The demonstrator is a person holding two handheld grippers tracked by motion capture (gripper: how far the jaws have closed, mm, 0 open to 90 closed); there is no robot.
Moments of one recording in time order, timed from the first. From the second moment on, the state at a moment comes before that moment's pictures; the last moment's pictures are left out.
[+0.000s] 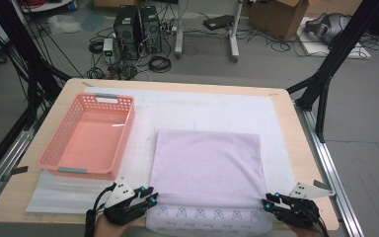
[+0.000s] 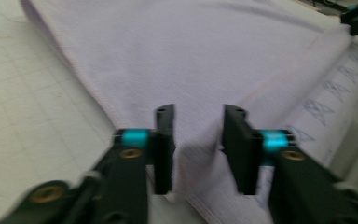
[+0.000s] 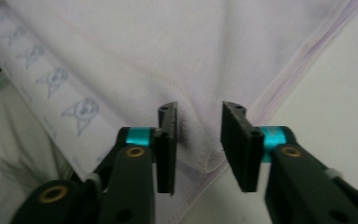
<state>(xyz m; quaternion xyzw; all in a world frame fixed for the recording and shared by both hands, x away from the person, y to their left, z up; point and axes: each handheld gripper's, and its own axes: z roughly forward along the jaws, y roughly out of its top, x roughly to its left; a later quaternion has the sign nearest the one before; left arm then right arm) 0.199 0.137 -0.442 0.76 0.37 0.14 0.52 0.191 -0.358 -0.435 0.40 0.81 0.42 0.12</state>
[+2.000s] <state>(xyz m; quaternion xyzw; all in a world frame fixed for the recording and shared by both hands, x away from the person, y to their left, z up) 0.404 0.096 -0.425 0.70 0.50 0.23 0.46 0.384 -0.341 -0.427 0.50 0.73 0.41 0.22</state>
